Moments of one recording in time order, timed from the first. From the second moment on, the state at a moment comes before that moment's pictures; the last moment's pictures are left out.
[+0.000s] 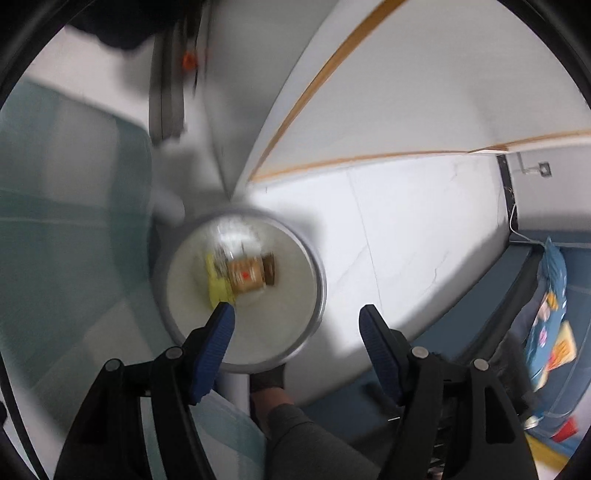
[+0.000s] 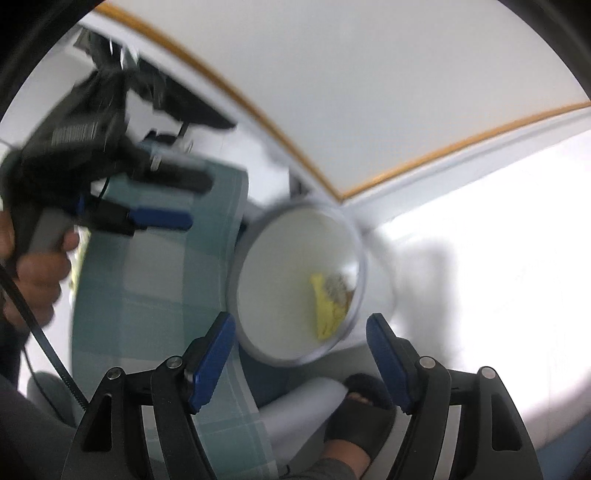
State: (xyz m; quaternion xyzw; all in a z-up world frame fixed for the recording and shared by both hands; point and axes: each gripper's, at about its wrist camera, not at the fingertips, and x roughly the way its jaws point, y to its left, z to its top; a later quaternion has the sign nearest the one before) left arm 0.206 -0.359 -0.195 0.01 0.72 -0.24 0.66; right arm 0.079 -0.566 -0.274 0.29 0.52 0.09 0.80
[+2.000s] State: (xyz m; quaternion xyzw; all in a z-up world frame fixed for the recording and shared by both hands) left arm 0.085 0.034 -0.011 -0.08 0.33 0.05 0.94; right arm 0.098 -0.191 -0.016 0.02 0.30 0.18 0.94
